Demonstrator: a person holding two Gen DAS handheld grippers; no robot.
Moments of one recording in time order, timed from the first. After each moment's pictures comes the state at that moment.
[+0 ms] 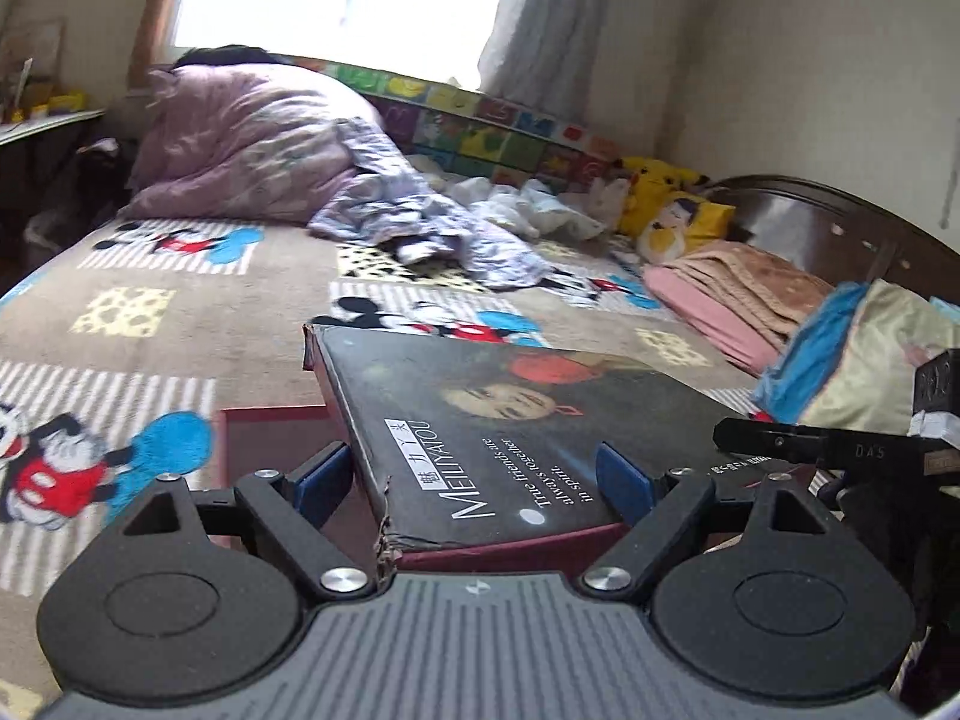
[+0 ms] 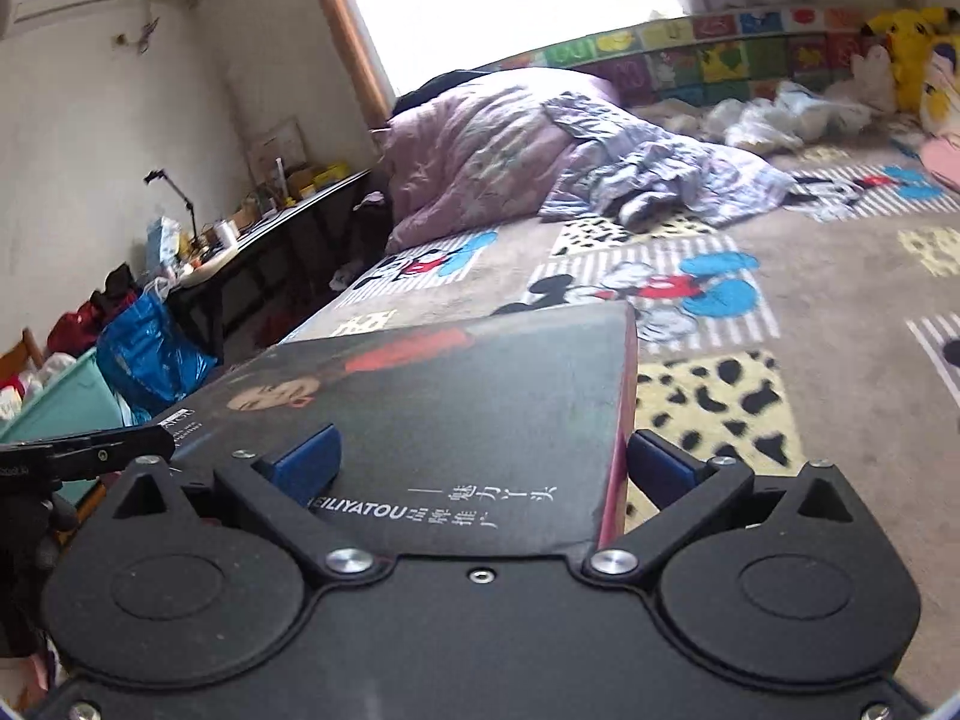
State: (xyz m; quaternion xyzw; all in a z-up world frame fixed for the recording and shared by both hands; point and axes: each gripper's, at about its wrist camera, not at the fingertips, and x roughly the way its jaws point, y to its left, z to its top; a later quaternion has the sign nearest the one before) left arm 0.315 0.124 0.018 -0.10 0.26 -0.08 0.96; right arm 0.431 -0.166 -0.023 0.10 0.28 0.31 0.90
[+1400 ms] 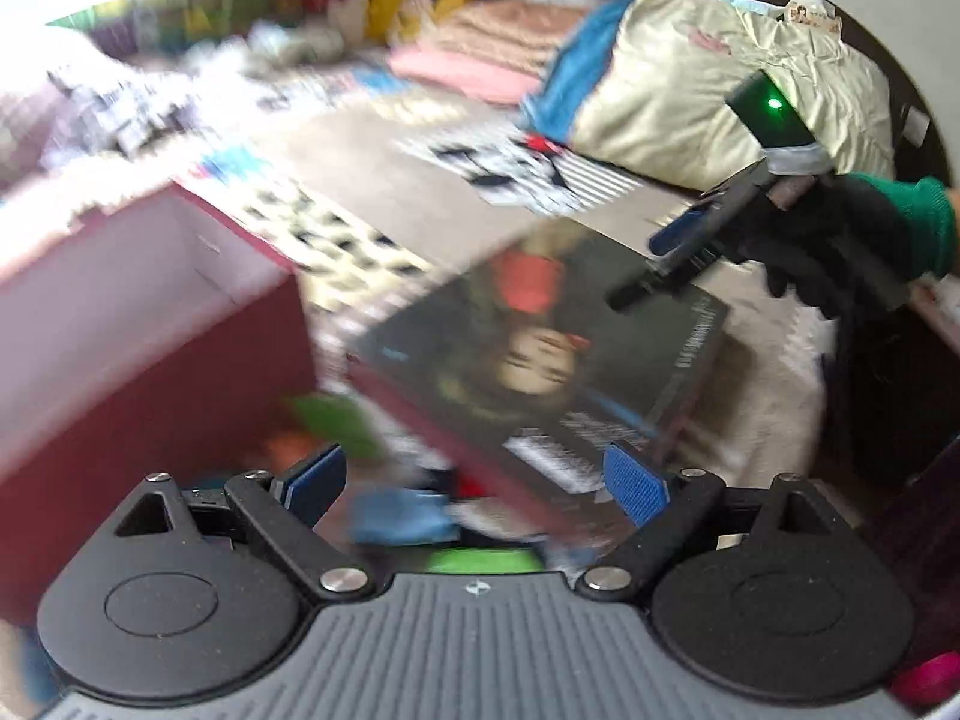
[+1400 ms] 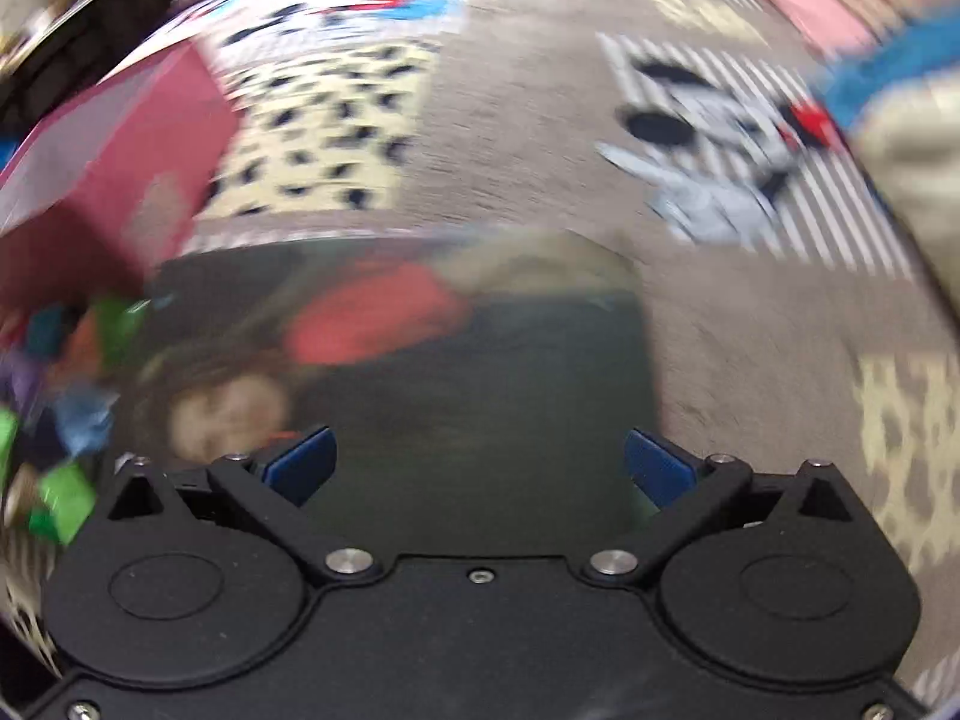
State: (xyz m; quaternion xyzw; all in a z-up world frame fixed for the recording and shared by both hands) left arm 0.248 -0.038 -0.071 0.08 0.37 -0.26 0.89; right arm 0.394 -0.303 -0.108 -0.09 0.49 0.18 0.85
